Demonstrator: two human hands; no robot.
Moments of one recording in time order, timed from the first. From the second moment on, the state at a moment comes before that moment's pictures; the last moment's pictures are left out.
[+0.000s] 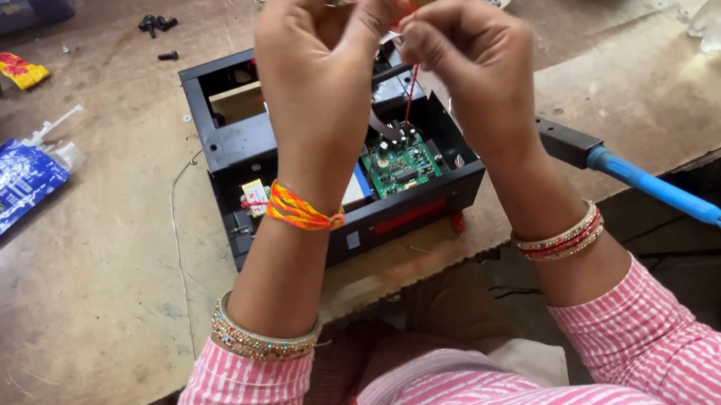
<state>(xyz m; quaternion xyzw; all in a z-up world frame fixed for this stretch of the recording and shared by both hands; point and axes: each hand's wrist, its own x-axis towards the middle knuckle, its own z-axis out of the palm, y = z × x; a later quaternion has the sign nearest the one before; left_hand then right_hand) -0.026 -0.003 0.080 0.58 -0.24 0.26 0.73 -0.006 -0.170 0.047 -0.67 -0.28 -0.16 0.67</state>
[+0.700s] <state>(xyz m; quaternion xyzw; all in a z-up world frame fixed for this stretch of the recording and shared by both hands) -0.017 -0.001 0.067 0.59 -0.19 0.15 0.77 -0.012 -0.166 0.054 -0.55 -0.27 -0.04 0.79</state>
